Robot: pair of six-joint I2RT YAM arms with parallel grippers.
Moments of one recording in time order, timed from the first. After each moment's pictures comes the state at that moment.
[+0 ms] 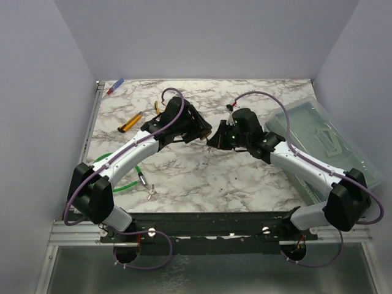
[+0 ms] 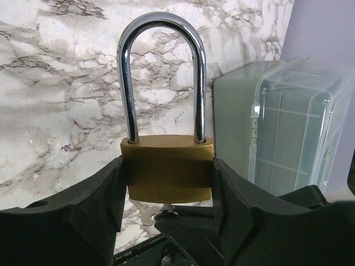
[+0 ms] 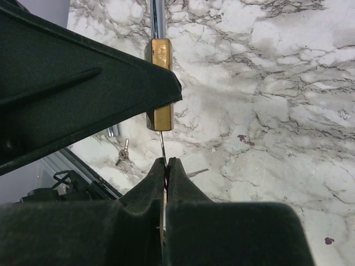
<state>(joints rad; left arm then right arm) -0.62 1.50 1.23 -0.37 0.08 -1.10 0.68 1.40 1.06 -0.23 -0.14 0.66</state>
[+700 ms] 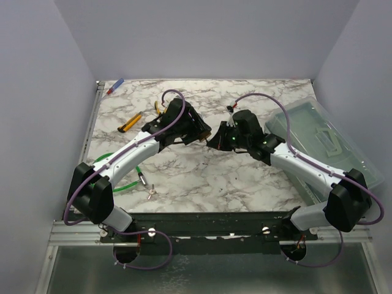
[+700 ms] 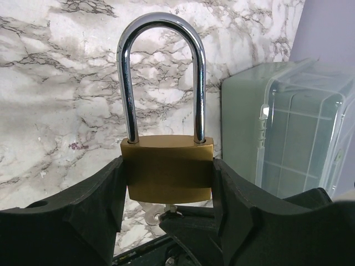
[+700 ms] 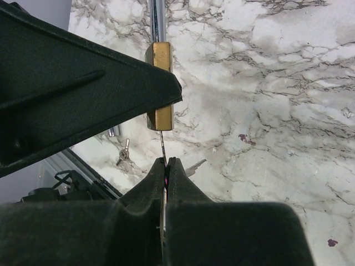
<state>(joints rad) -0.62 1.50 1.21 -0.38 0.04 -1.10 0.68 1.39 1.03 -0.21 -0.15 0.66</state>
